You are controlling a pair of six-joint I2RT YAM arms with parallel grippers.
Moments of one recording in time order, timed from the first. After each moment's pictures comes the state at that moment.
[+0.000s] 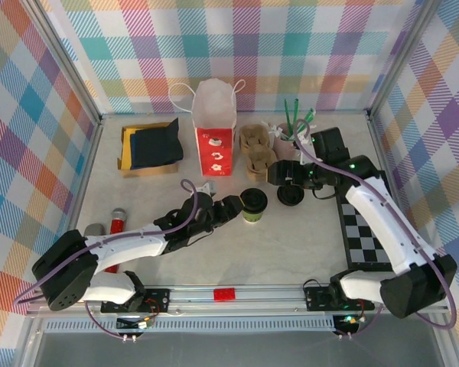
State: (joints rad) left arm -0.88 1.31 0.61 0.24 -0.02 -1.19; right arm 0.37 1.26 1.27 -0.93 -0.37 0.37
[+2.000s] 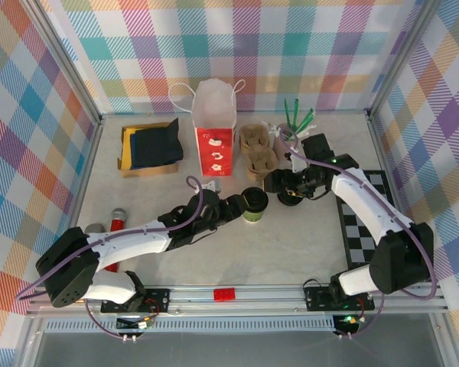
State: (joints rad) left arm -0.91 1.33 0.68 0.15 -0.05 -1.14; right arm 0.33 1.42 1.16 -0.86 -0.49 0.30
